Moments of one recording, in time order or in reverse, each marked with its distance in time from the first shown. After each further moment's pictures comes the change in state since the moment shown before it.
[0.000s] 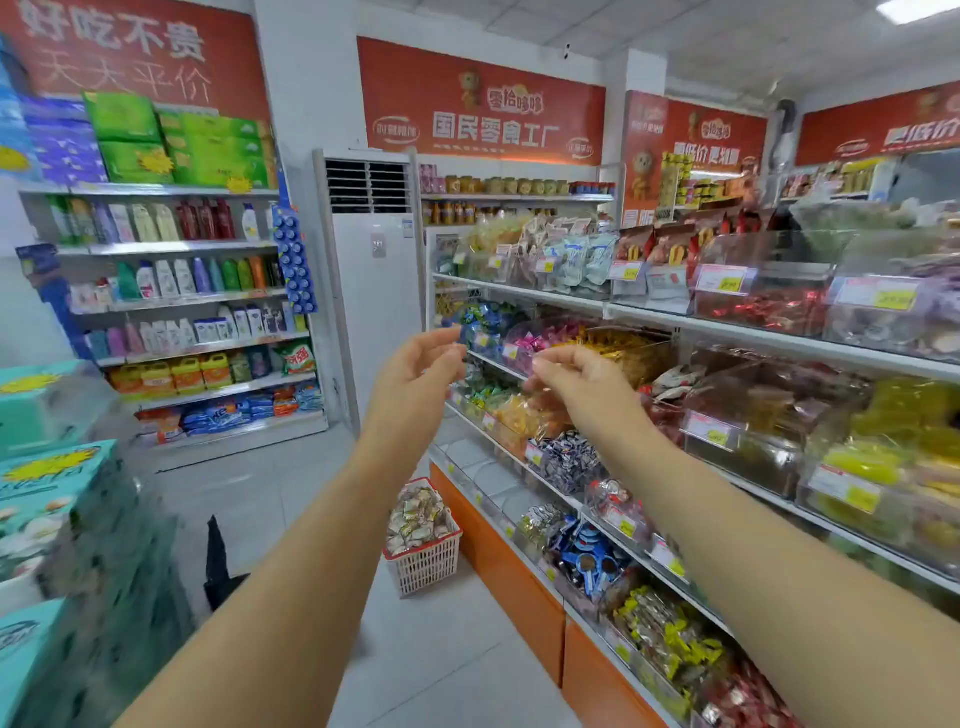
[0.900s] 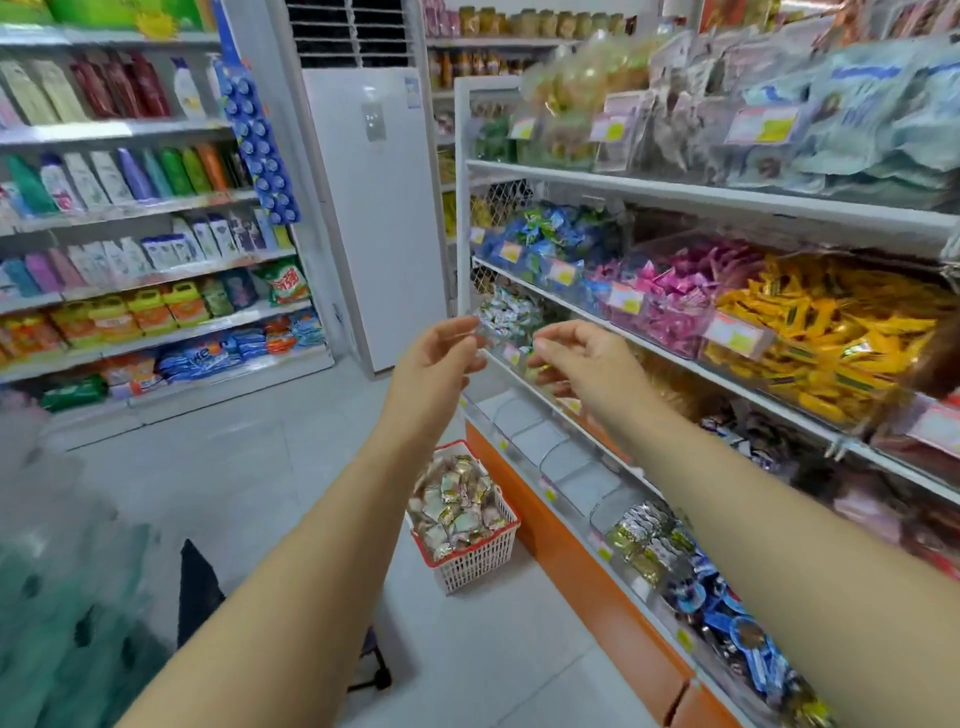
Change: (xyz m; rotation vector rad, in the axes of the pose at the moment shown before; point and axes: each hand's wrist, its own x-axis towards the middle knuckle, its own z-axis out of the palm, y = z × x) left_hand 0.392 -0.305 -0.089 -0.020 -0.023 -0.246; right_hand 0.410 0.230 0.205 -0.014 -0.033 0.175
